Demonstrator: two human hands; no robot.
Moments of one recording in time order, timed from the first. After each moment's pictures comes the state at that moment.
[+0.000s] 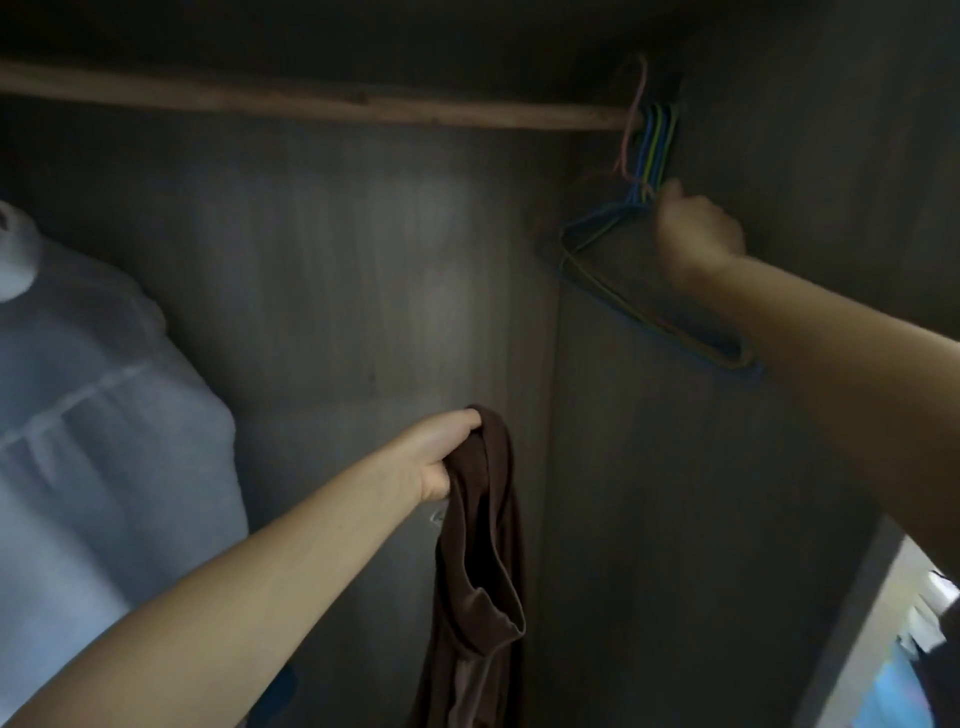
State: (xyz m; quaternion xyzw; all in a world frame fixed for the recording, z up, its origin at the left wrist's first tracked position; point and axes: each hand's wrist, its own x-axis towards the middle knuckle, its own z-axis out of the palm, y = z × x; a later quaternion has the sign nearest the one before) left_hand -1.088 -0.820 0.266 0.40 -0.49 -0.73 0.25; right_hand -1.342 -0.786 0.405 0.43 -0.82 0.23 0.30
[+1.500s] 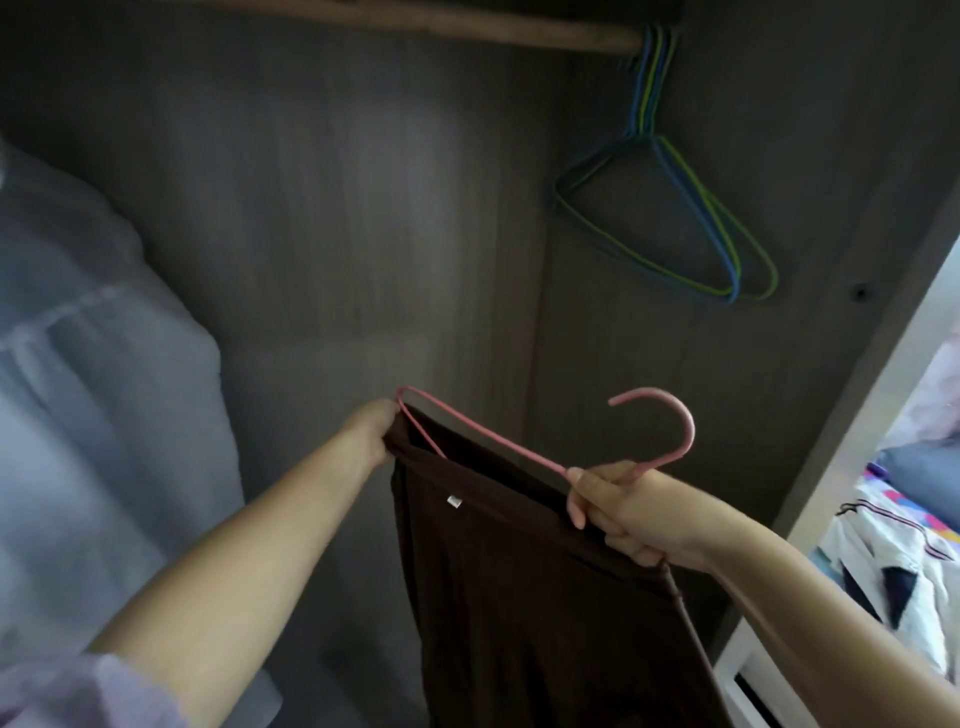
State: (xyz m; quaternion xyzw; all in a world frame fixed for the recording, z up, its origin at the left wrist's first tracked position) left_hand -1.061 -0.881 0.173 0.51 -0.43 -0.65 0.35; right_hand -1.222 -0.639 0.206 0.47 -0.69 0.33 -0.43
